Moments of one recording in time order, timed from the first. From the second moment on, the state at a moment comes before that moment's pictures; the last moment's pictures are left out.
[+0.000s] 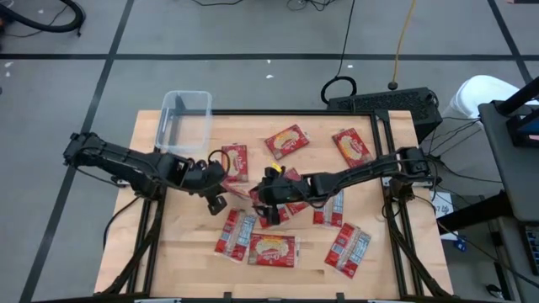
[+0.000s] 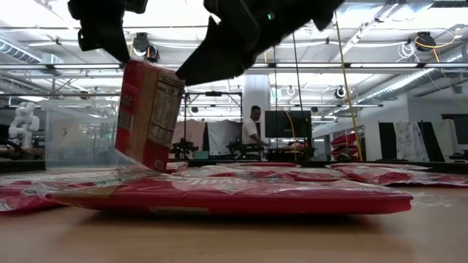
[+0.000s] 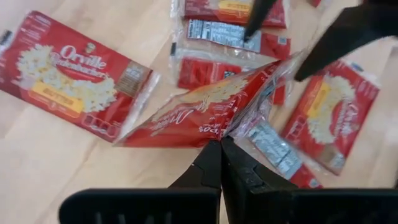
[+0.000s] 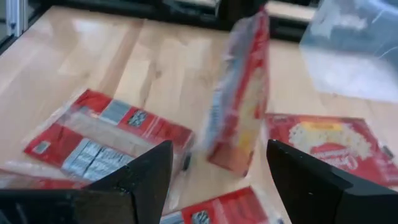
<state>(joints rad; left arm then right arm) -0.22 1.22 1.06 -0.88 -0.18 -0.75 0.12 1.83 1.16 0.16 0.13 -0.04</state>
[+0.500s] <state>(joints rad) -0.13 1.22 1.06 -0.66 -0.15 -0.86 0.05 1.83 1.04 0.39 0.01 -0.01</state>
